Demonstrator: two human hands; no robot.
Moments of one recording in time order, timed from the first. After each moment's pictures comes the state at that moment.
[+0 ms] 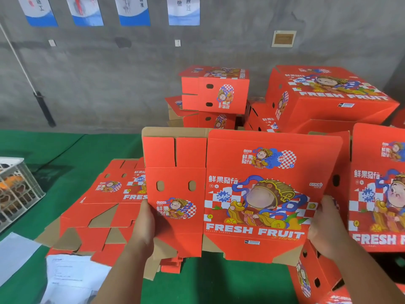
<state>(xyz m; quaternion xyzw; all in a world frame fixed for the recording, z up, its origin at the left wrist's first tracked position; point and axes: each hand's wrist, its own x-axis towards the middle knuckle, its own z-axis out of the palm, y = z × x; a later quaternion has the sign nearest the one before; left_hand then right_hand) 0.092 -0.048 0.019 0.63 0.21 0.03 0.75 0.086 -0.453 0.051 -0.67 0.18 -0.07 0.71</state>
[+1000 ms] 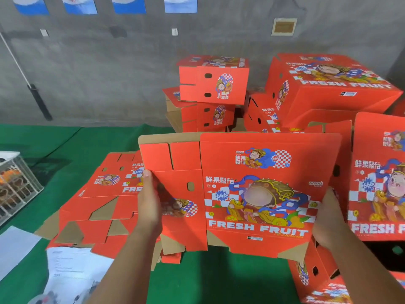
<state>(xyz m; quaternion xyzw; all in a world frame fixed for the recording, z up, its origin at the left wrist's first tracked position) 0.101 -0.071 0.048 0.61 0.19 0.11 0.76 0.080 -0.450 0.055 -0.71 0.19 -0.11 0.67</state>
